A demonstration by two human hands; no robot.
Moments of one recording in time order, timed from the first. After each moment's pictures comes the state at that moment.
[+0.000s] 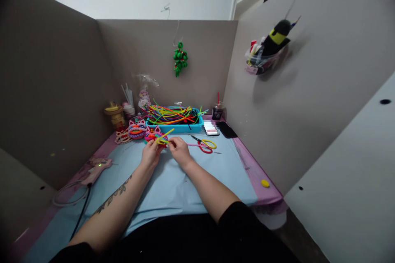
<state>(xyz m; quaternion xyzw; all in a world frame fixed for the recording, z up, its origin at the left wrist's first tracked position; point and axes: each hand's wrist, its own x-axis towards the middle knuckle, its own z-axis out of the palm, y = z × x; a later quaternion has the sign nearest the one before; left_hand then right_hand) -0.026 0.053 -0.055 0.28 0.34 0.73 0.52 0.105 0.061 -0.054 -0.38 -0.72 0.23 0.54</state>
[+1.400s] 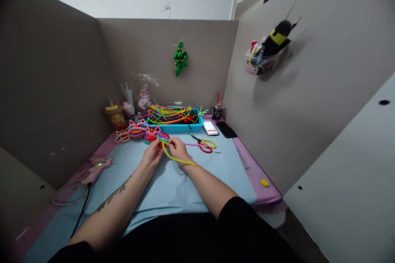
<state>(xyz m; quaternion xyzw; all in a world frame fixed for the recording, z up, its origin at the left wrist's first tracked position) -0.025 0.055 -0.059 0.20 0.31 0.72 0.59 0.099 0.073 -0.066 -0.36 -0.72 0.28 0.52</state>
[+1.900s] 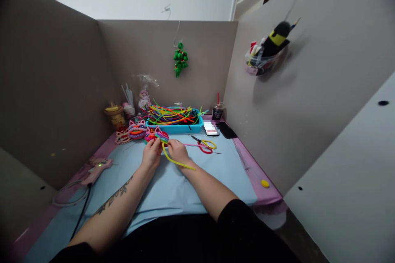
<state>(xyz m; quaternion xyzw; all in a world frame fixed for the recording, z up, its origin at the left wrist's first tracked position) -0.019 0.046 -0.049 0.27 0.33 0.75 0.51 0.099 0.065 -0.064 -0.37 -0.79 0.11 0.48</state>
